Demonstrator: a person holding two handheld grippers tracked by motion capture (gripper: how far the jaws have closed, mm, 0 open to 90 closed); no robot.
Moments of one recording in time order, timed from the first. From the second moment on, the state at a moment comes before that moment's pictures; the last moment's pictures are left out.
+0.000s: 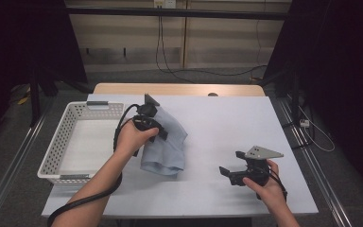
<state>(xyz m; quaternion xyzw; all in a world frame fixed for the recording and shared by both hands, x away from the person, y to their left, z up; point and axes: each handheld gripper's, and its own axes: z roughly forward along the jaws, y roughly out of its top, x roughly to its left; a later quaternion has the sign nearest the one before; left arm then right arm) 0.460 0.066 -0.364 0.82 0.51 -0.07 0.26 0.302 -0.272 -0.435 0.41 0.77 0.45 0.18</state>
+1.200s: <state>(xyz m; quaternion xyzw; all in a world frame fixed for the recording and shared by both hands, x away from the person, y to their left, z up) 0.473 0.074 -0.324 0.84 0.51 -0.05 0.20 0.301 -0.272 -0.434 0.41 0.77 0.46 0.17</state>
